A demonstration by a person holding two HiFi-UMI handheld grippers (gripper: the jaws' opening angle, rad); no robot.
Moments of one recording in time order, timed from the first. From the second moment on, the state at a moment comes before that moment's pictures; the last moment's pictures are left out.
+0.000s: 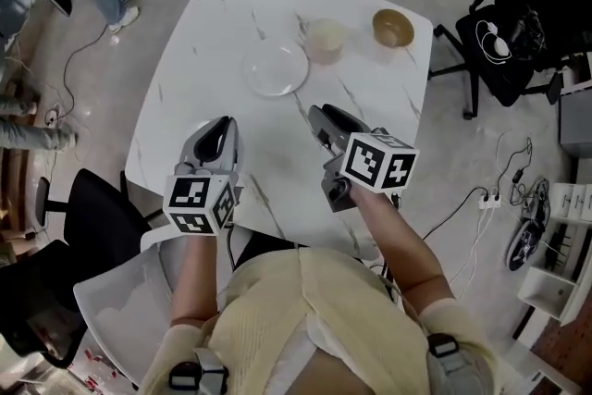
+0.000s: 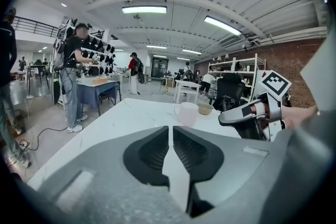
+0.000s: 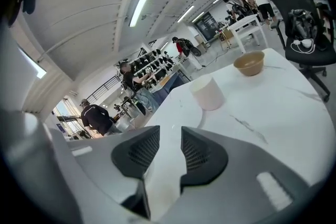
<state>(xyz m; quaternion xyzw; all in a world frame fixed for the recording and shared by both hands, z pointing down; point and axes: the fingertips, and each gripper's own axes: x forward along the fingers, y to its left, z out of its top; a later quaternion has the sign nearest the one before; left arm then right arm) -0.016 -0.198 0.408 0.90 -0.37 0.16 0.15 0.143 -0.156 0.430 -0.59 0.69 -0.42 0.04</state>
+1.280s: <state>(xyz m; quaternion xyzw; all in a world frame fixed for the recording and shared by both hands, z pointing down) -0.010 -0.281 0.475 0.90 -0.34 0.19 0.19 0.170 -0.250 0.534 -0.65 0.57 -0.49 -0.01</state>
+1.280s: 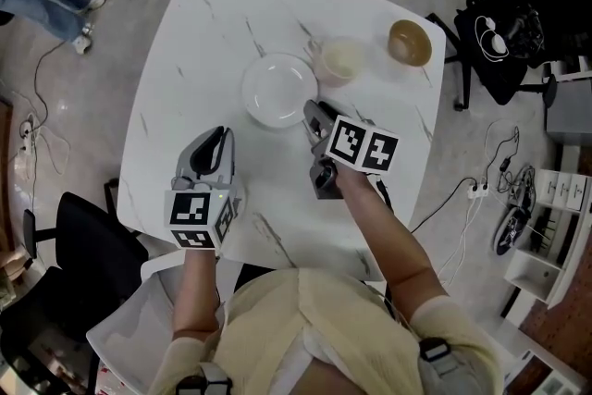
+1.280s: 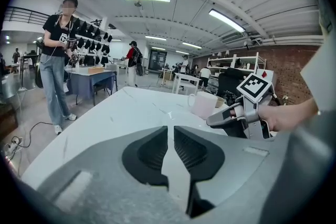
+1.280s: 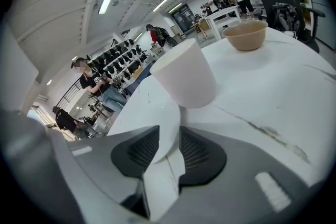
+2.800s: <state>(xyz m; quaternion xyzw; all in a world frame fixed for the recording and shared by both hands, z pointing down) -0.018 -0.292 0.486 0.90 -0.34 0.19 0.20 0.178 -0.261 0.543 -0.68 0.55 -0.49 -0.03</state>
